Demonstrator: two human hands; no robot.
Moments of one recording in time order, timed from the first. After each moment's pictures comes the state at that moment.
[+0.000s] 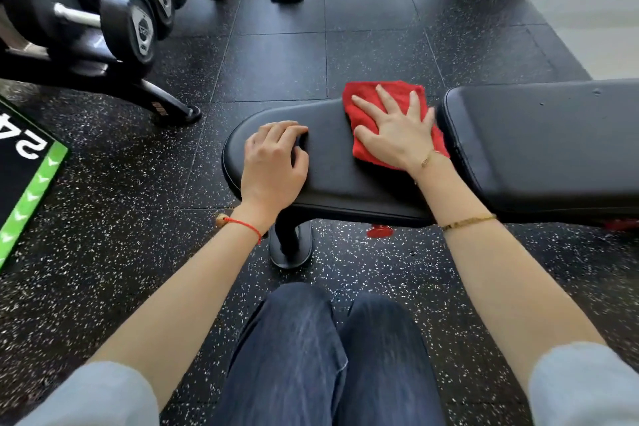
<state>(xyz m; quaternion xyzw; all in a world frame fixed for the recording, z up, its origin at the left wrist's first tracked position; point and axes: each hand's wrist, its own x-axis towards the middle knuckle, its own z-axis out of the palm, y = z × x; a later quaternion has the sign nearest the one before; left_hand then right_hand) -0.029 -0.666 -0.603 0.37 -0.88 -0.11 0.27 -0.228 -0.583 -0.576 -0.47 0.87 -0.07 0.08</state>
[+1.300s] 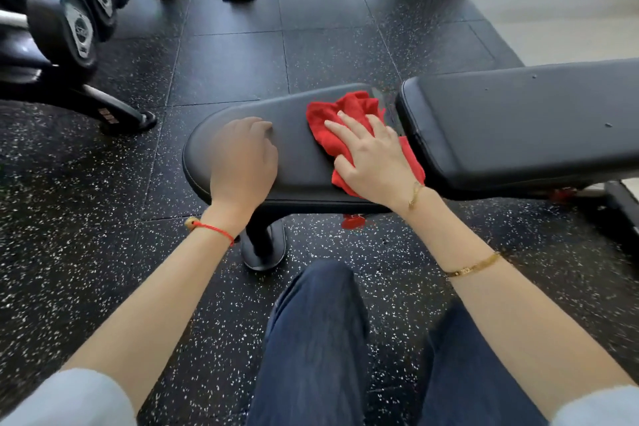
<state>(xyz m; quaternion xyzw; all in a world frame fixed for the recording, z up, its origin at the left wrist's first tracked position) -0.032 -0.661 -0.605 0.38 -0.89 -0.07 0.25 -0.190 -0.523 -0.579 -0.53 0.84 -0.10 0.01</state>
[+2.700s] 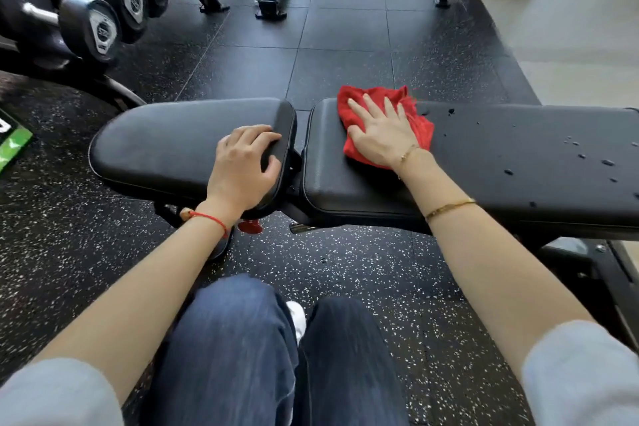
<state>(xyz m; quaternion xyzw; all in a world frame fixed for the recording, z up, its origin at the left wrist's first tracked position) -0.183 -0.525 -0.600 0.39 -0.89 -0.07 0.25 -0.424 -0.453 -0.571 -0.55 0.83 -0.05 0.08</state>
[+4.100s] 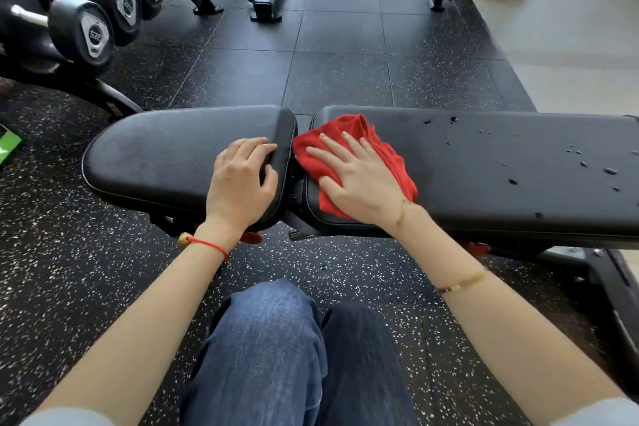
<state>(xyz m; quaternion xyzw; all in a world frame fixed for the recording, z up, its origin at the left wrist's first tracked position) -0.179 -0.523 -0.608 0.40 -0.88 -0.05 0.27 -0.364 -0.416 -0.578 -0.66 0.74 -0.10 0.05</state>
